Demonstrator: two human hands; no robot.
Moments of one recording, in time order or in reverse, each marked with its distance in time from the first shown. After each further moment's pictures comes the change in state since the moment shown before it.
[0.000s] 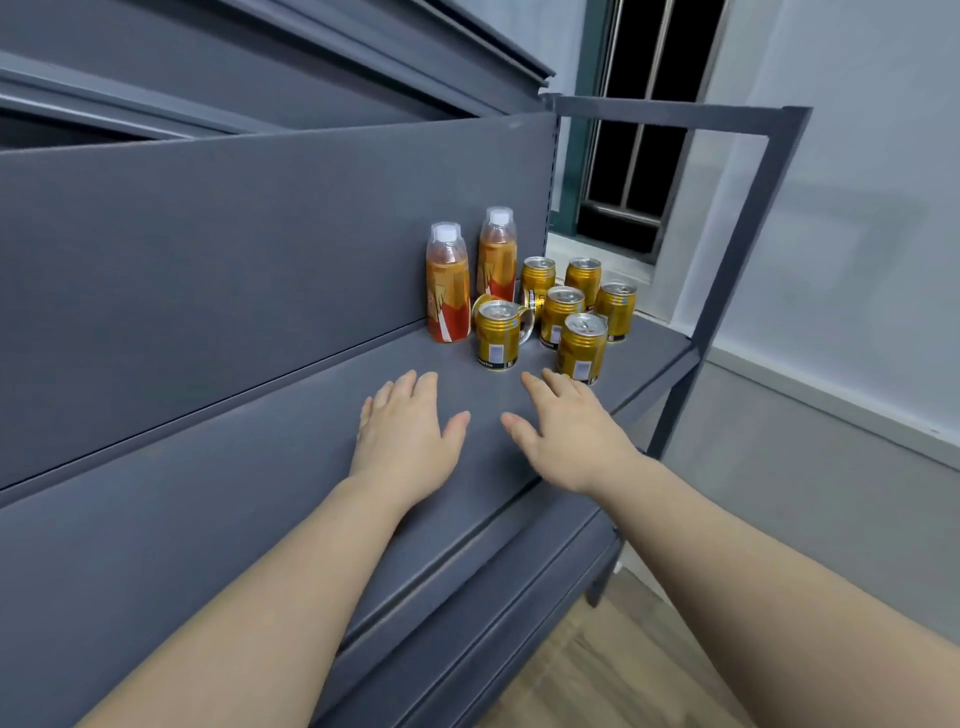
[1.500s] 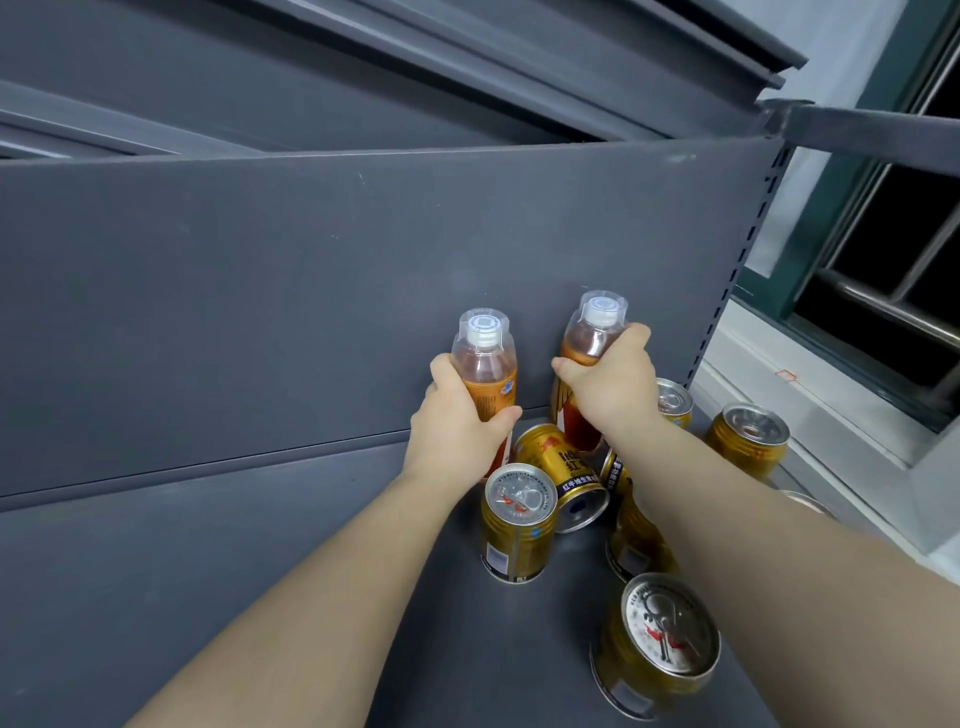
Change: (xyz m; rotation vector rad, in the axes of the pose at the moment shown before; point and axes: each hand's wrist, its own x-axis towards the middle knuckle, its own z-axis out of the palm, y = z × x) left_hand 0.279 0.039 0.052 -0.392 0.377 -0.548; right_hand 0.379 0.053 -0.028 0.686 0.147 0.063
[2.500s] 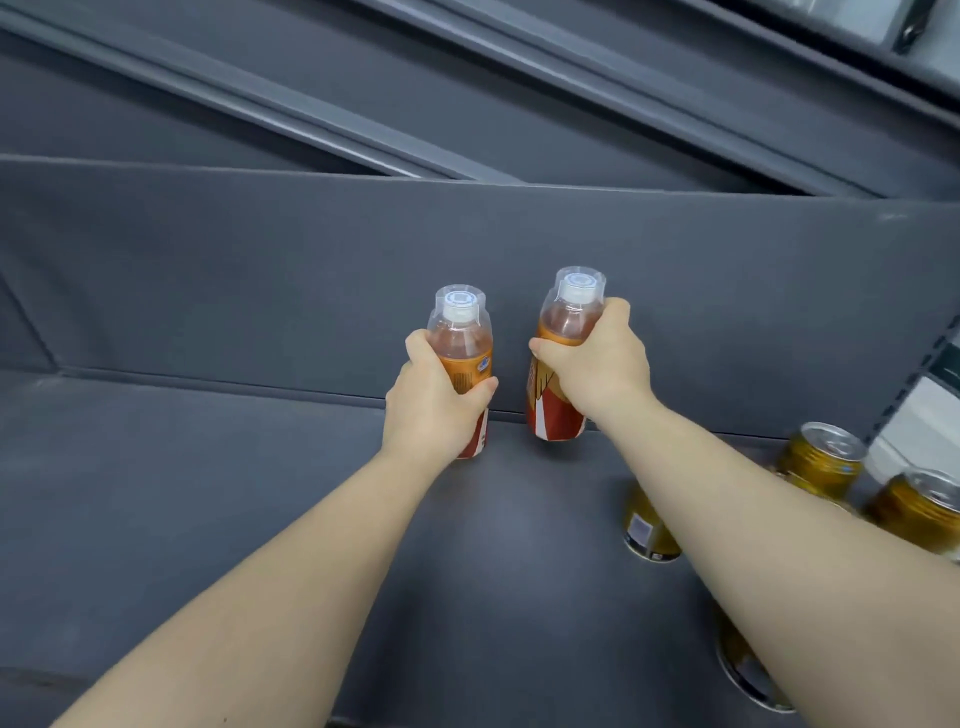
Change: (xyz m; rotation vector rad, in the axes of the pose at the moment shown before) left_hand -0.080 -0.067 -0.152 0.009 0.411 -0.186; right_hand -0.131 -0.111 0.046 0.119 -0.306 -0.393
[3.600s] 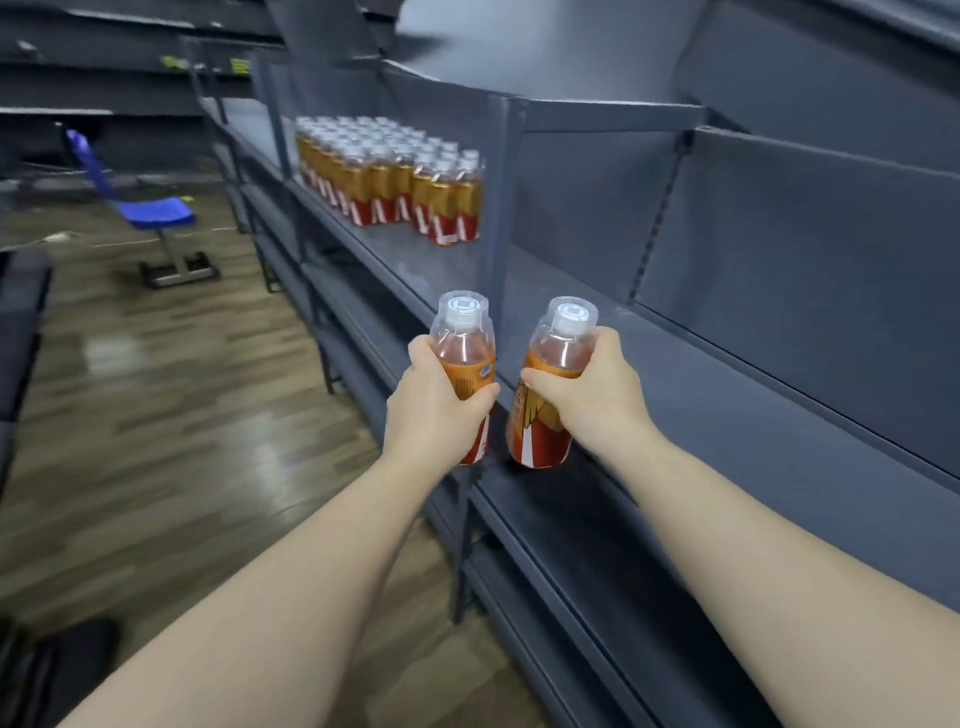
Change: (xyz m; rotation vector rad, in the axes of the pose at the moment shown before) left_hand -0.171 -0.310 -0.442 0.174 0.626 -0.535; right_hand -0.345 -0.285 0.351 0.218 -0.872 -0.428
